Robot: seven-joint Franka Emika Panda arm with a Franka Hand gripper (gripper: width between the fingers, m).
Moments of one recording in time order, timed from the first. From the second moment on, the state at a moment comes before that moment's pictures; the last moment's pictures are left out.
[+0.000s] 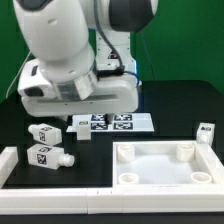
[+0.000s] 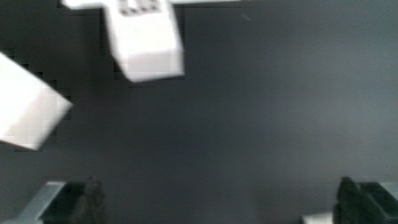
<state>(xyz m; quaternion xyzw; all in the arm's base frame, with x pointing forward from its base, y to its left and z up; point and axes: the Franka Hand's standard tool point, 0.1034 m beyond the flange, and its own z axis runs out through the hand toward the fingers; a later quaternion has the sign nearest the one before) 0.477 -0.079 0.062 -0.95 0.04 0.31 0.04</state>
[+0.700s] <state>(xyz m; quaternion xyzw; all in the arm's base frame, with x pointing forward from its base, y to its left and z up) 0.444 -0.086 0.053 -0.91 0.02 0.42 0.02</state>
